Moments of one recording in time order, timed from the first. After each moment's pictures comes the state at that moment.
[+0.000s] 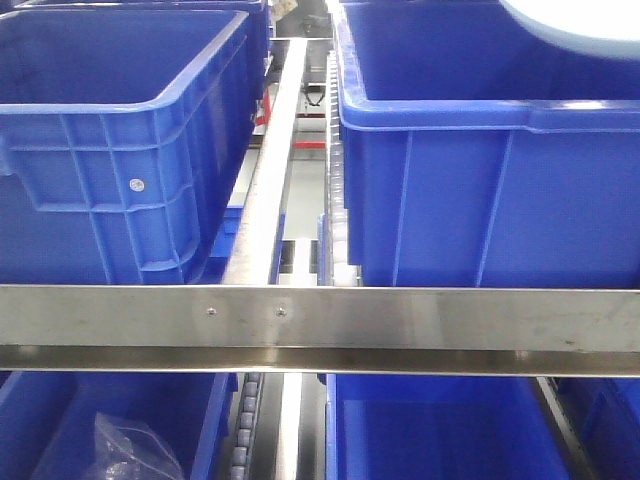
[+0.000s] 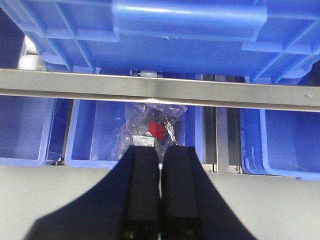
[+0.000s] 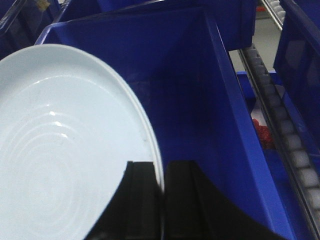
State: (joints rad) left arm -0.33 0.76 -0.52 0.36 0.63 -0.51; right arm -0.07 0.96 -0.83 0.13 0.20 0.04
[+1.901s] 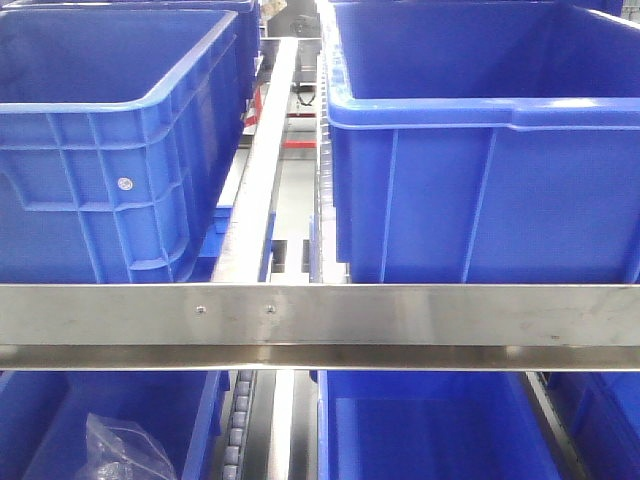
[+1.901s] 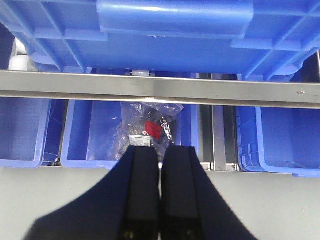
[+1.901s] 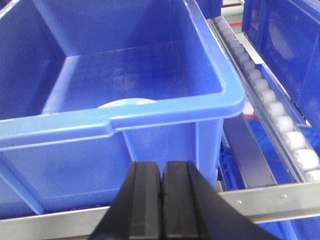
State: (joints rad) left arm -0.33 0.76 -0.52 0.36 0.63 -0.51; right arm -0.07 0.51 -0.15 0.14 -0.13 0.04
